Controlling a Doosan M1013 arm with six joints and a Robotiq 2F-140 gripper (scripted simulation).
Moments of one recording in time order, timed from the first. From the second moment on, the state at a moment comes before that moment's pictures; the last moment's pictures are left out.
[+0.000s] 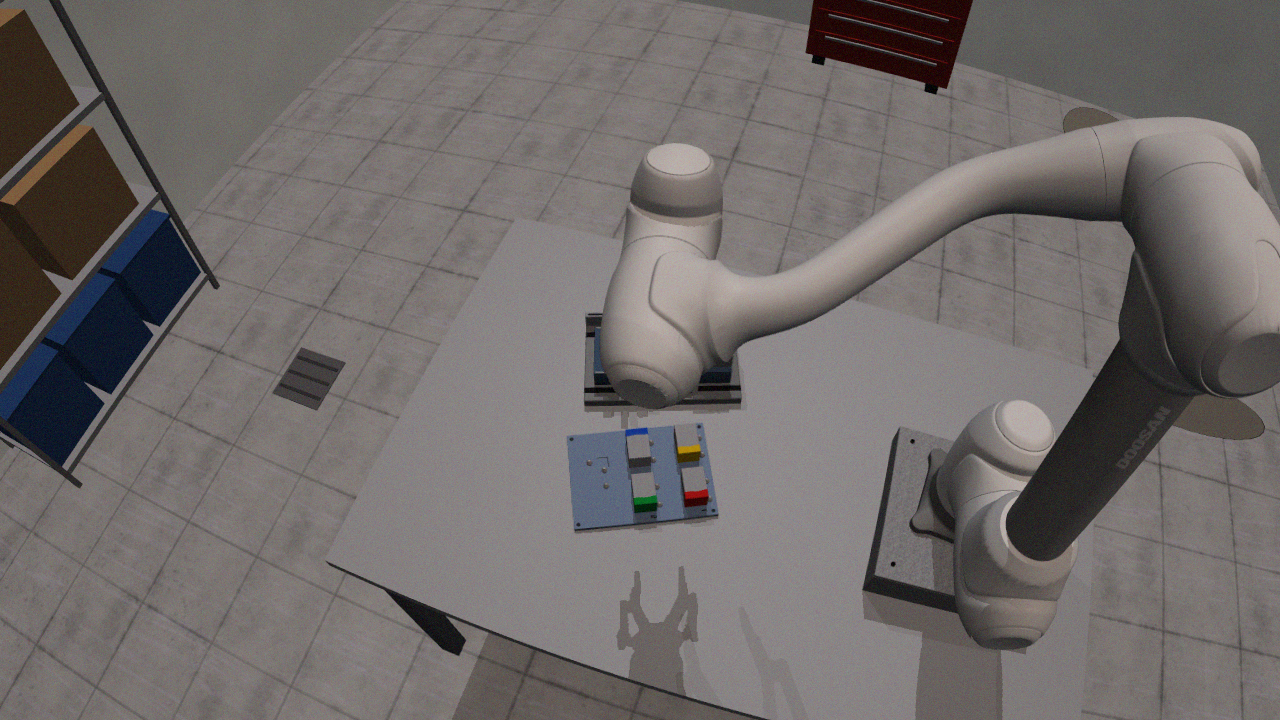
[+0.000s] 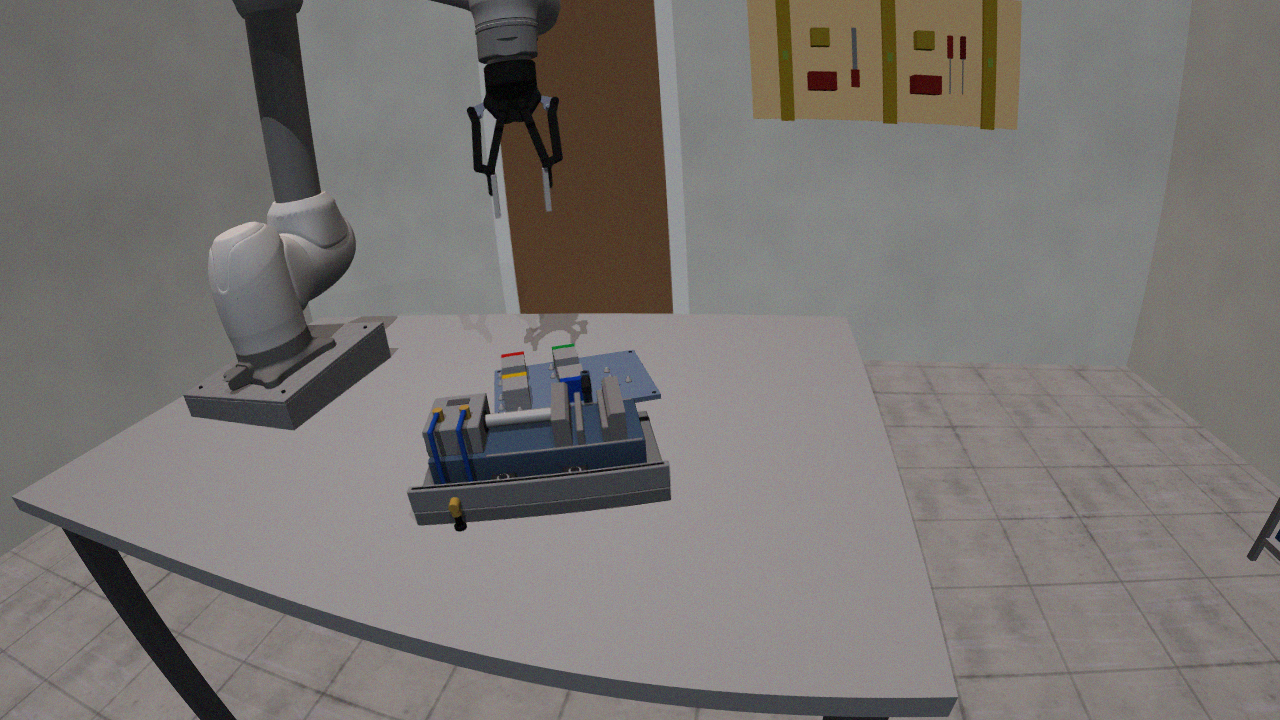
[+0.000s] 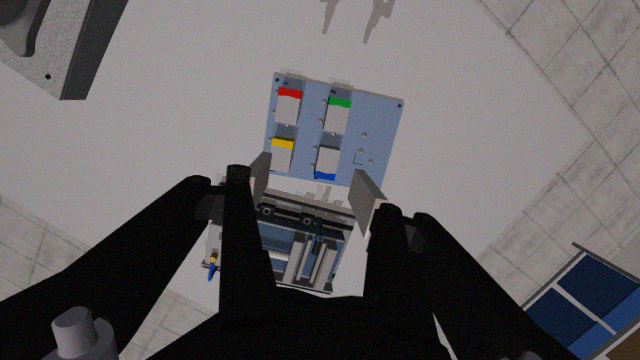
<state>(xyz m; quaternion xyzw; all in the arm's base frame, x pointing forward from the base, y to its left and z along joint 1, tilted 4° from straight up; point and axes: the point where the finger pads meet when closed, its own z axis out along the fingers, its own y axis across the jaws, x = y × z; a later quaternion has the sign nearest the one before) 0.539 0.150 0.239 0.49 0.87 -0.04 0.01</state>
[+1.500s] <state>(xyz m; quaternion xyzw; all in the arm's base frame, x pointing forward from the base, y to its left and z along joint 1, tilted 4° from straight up) 0.575 0.130 0.123 0.48 0.87 -0.04 0.01</state>
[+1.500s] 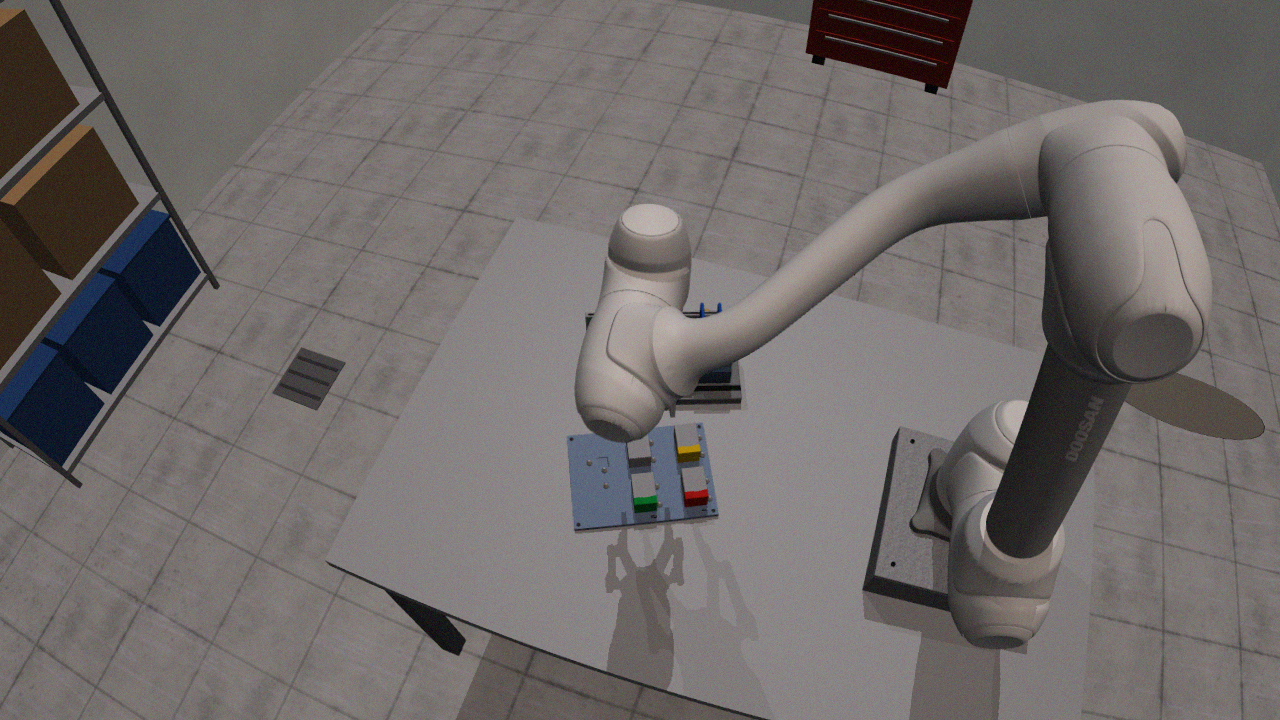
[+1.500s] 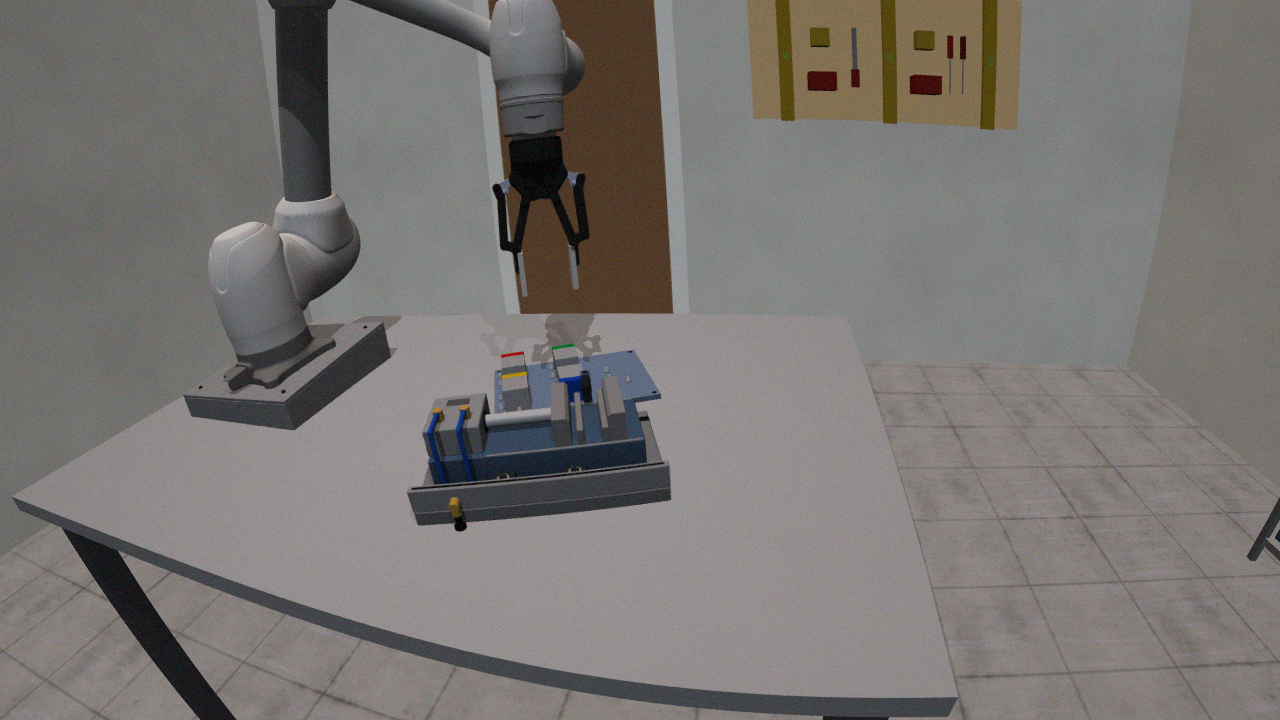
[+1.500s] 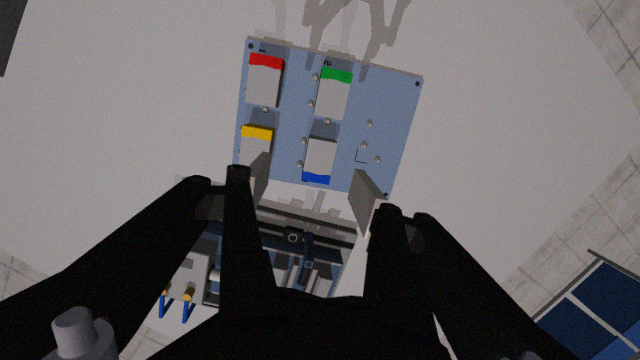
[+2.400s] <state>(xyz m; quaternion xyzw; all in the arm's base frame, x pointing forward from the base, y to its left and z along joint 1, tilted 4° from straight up) 0.598 0.118 0.049 0.48 0.87 -0.04 0.01</state>
